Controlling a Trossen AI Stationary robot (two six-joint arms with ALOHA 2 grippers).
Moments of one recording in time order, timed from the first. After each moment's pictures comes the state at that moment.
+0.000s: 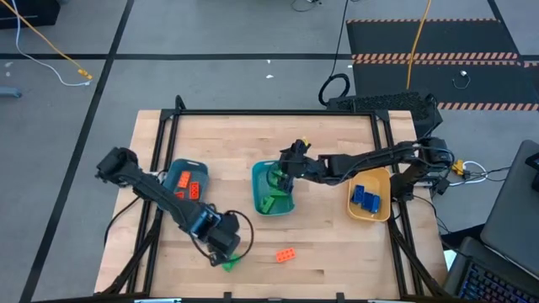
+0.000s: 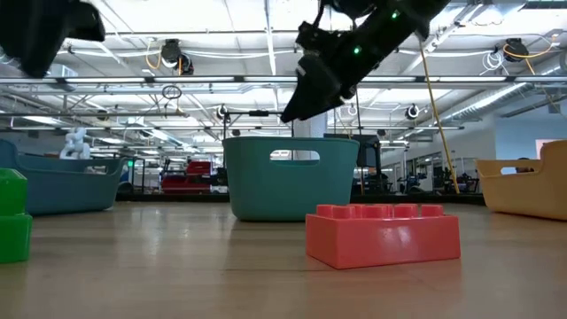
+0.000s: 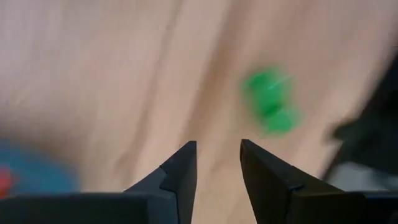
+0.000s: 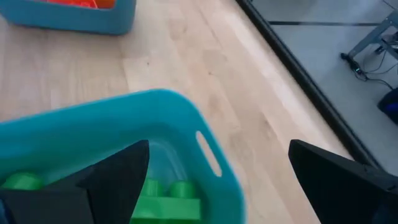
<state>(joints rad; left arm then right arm) -0.55 1.69 1.38 -1.10 0.03 -0.90 0.01 1.63 1.01 -0.05 0.45 0.06</state>
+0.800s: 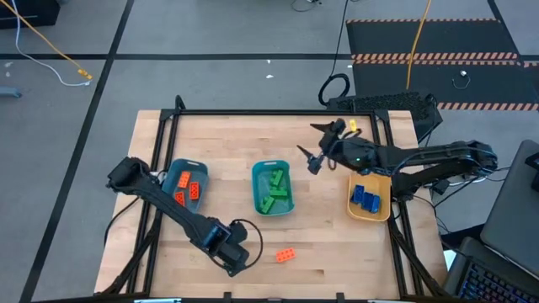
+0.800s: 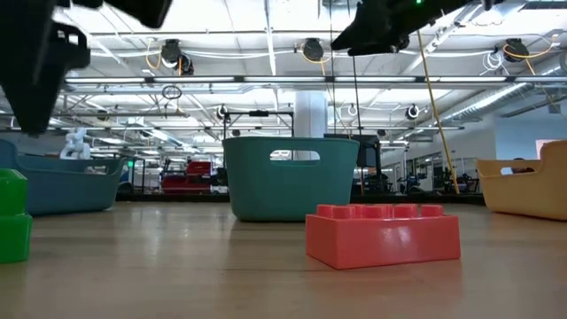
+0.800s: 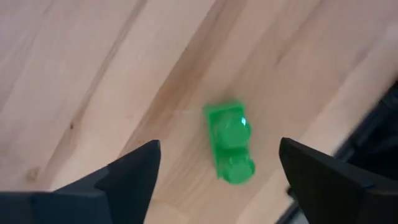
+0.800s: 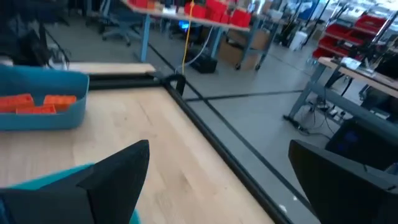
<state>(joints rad) -0.59 1.83 1.40 -0.93 0.02 -1.19 -0.03 1.11 0.77 0.10 0.58 -0.11</state>
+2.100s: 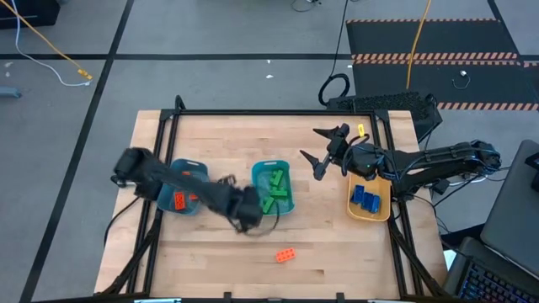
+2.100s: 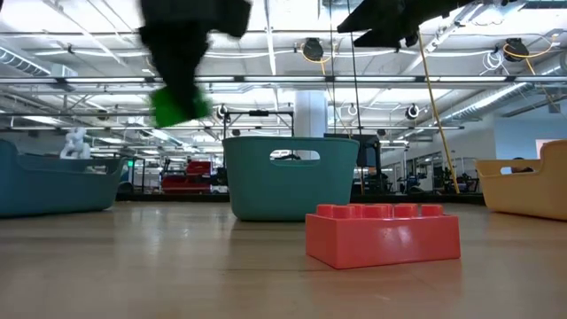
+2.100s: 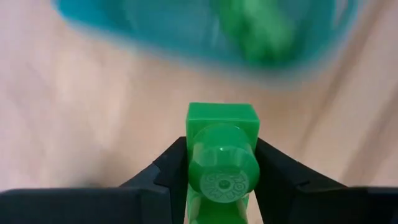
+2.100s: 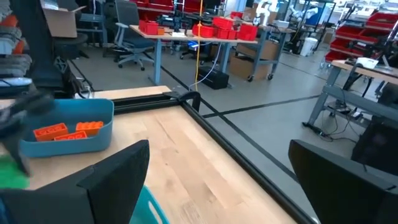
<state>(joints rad) -0.33 1.82 1.47 -1.16 -0.29 -0.68 0.04 1.04 0.71 0.17 0.61 -0.02</state>
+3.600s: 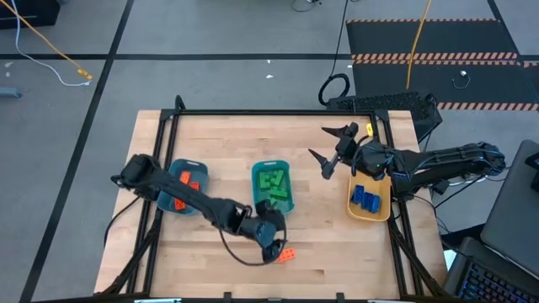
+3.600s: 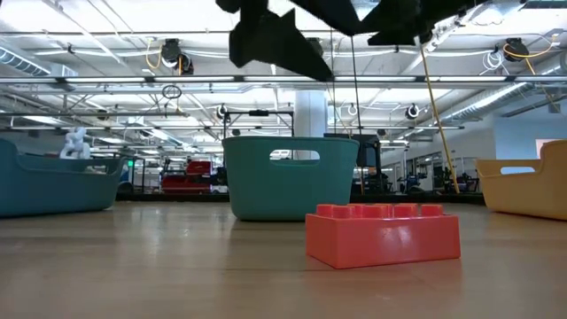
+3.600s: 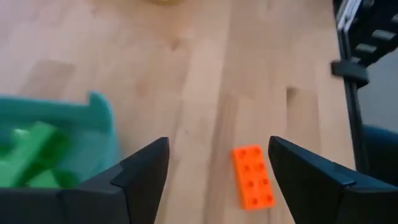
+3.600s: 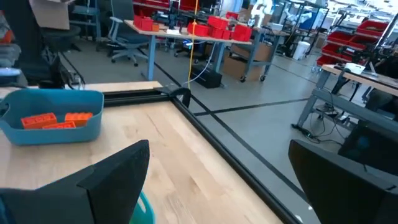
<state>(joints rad) -0.40 1.89 1.45 -0.35 -0.27 -0.49 0.05 0.93 0.67 0.09 0.63 -0.07</state>
